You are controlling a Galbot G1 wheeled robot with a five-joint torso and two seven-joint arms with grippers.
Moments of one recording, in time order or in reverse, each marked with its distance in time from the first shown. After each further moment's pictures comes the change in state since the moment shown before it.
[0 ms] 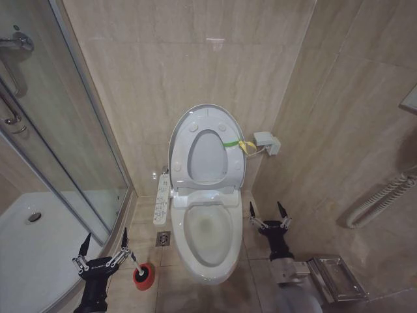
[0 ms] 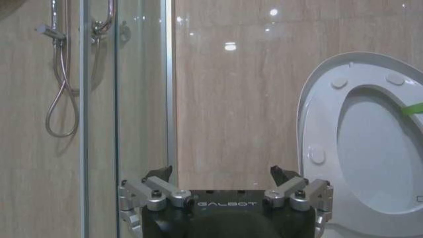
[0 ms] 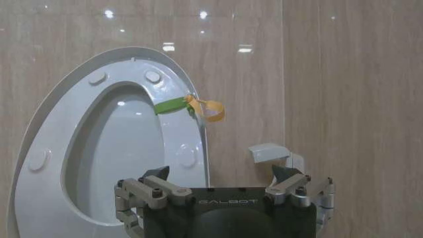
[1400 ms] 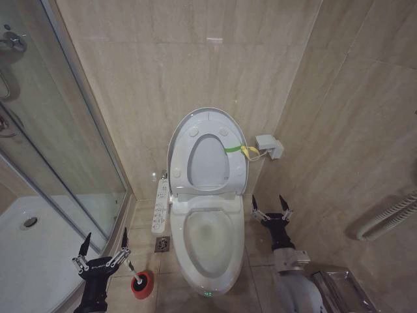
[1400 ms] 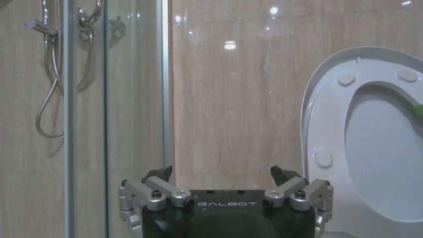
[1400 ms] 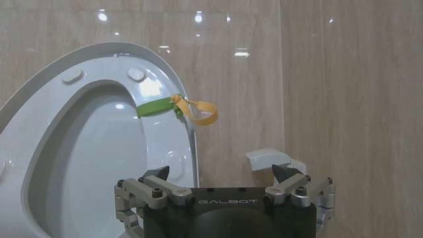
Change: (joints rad) left arm 0.000 0.000 0.000 0.000 0.000 0.000 0.000; right arm 0.069 0.005 0.027 -0.047 0.016 0.003 -0.015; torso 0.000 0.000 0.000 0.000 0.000
